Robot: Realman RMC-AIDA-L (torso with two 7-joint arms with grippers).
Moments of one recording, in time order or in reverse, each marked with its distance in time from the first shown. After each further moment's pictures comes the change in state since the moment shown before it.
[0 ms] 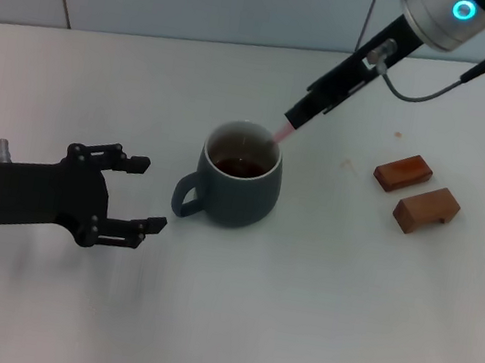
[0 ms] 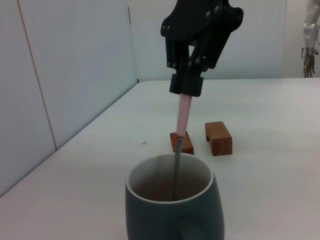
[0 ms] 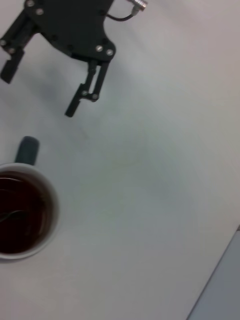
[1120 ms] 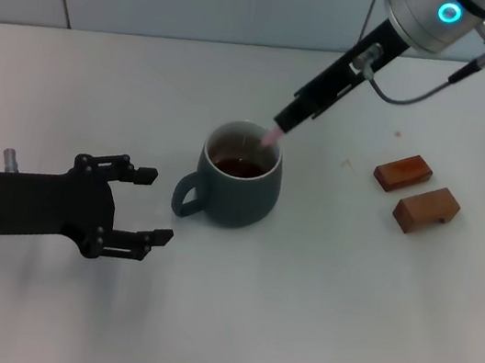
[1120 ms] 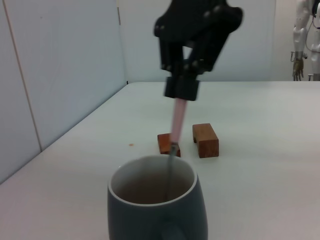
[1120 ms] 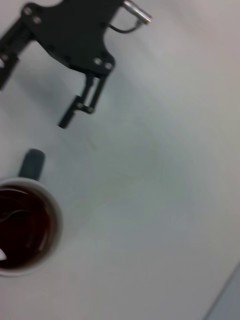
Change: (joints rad) left arm 0.007 -0.005 0.024 -0.003 -0.009 0.009 -0.002; right arm 0.009 0.041 0.002 -0.058 -0.042 -0.019 0.001
